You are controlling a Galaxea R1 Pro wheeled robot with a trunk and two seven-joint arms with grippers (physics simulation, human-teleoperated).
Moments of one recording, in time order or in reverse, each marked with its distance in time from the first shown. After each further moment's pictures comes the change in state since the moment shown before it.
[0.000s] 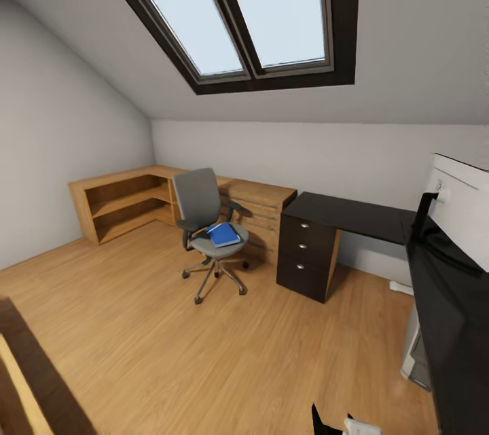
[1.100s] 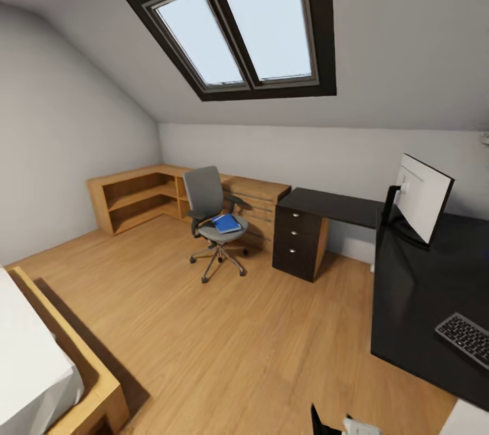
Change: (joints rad) left arm 0.000 0.000 0.001 0.048 0.002 -0.086 0.002; right arm 0.000 0.004 0.000 -0.001 -0.001 0.004 -0.002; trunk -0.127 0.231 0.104
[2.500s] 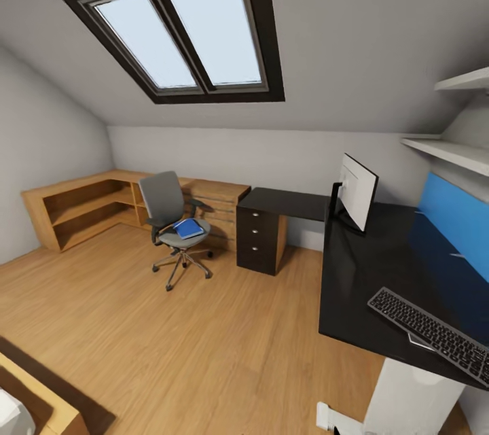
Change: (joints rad) left arm 0.000 0.000 0.000 0.002 -0.002 0.001 -0.008; right arm 0.008 -0.069 0.026 -0.002 0.064 0.190 -0.155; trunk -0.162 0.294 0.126
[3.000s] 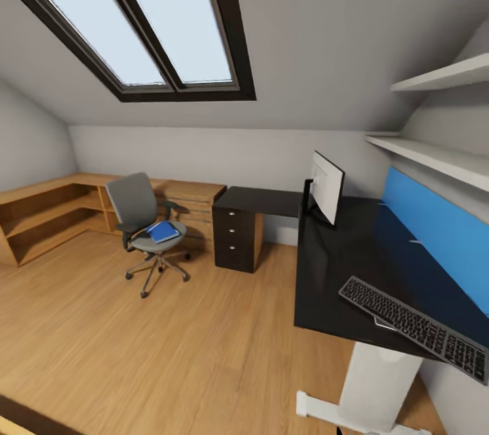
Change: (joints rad) left arm 0.000 0.000 0.000 0.000 0.000 -0.001 0.000; right arm 0.000 -0.011 0.002 0.000 0.002 0.001 0.001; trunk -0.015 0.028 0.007
